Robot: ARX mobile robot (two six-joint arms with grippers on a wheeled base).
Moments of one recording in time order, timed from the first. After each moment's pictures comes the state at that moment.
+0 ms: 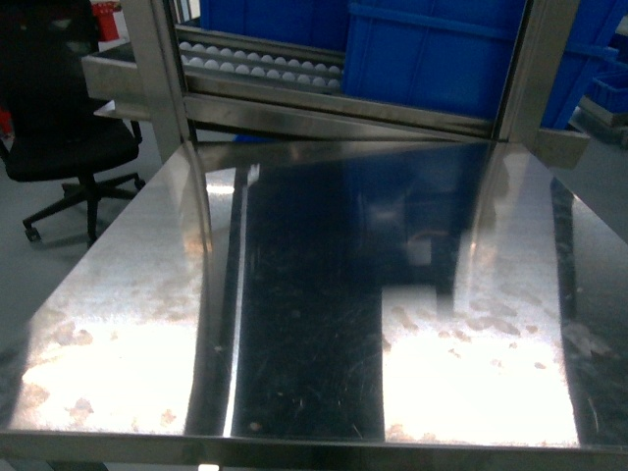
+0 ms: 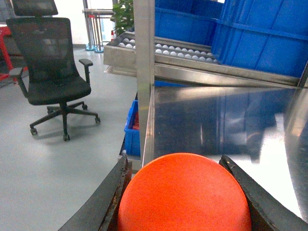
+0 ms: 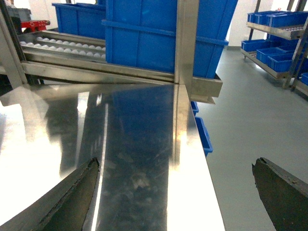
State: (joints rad) left arm 0.00 0.01 0.01 0.00 0.00 0.00; right arm 0.00 0.00 0.01 0.00 0.00 0.00
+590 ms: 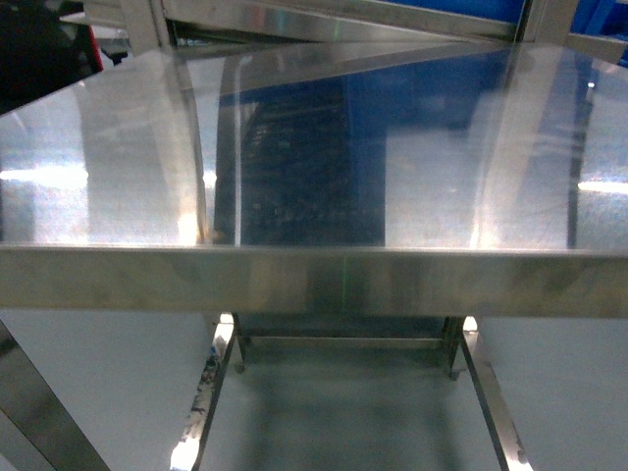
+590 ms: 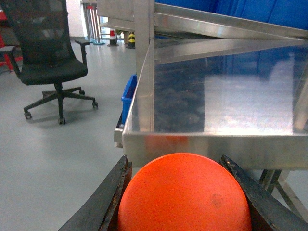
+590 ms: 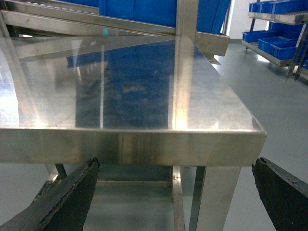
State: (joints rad) left arm 0.00 0.01 0.01 -0.01 0.00 0.00; right arm 0.00 0.00 0.01 -0.01 0.00 0.00
